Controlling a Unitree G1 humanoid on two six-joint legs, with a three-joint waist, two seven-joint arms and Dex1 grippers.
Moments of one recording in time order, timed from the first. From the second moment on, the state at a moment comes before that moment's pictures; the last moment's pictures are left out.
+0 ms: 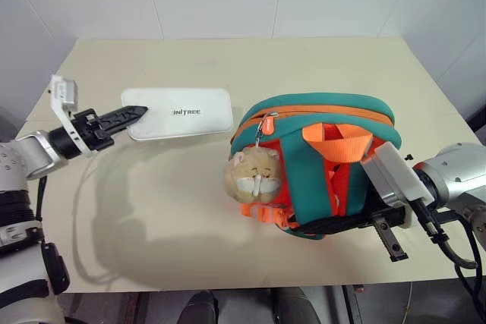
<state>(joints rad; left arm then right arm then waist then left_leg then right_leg) -0.72 0.87 0.45 0.37 -0.89 1.18 -0.87 -0.44 -0.97 -0.08 -0.65 0.87 0.68 1.29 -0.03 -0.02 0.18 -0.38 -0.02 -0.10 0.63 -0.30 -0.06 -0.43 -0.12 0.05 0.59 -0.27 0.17</state>
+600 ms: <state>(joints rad) -0.65 0.90 0.54 0.17 -0.91 0.84 -1.23 -0.49 -0.94 -0.02 -0.51 0.77 0.57 1.33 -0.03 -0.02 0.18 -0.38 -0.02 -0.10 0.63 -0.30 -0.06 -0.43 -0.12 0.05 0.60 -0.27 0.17</state>
